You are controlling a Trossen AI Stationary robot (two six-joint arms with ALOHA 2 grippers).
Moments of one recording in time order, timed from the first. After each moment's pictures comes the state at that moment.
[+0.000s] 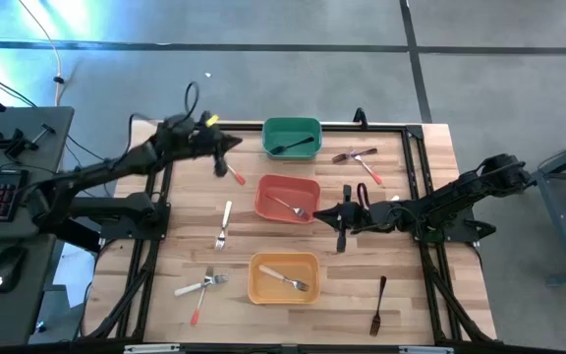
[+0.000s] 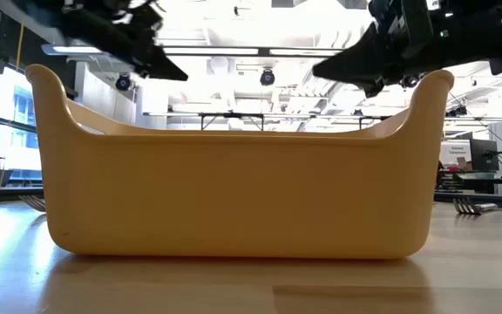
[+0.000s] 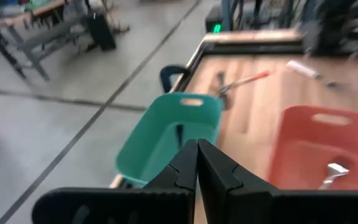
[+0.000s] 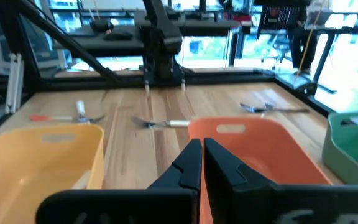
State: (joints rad) left arm 0.59 0.98 0.66 0.01 0.15 0.27; right arm 0.25 1.35 0.40 0.81 0.39 0.03
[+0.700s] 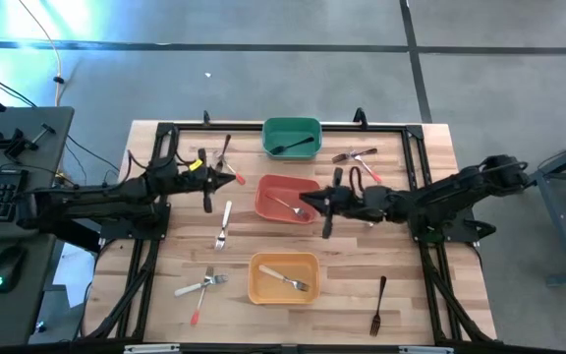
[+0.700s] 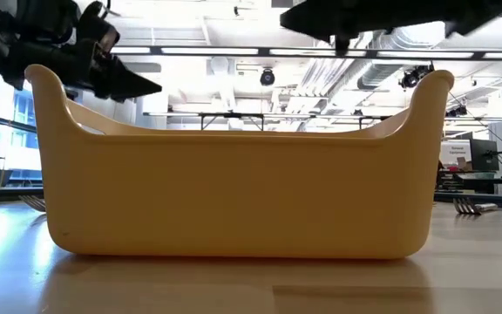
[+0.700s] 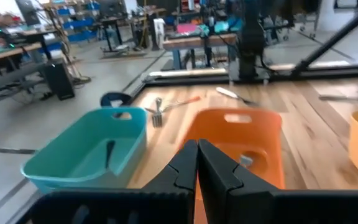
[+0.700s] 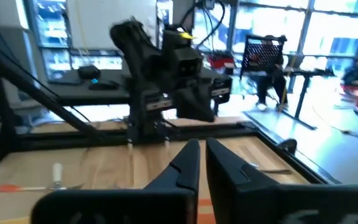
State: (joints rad) left arm 0.36 0.71 0.17 0.43 0.15 0.16; right arm 0.16 1.36 0.64 0.75 0.36 -0.06
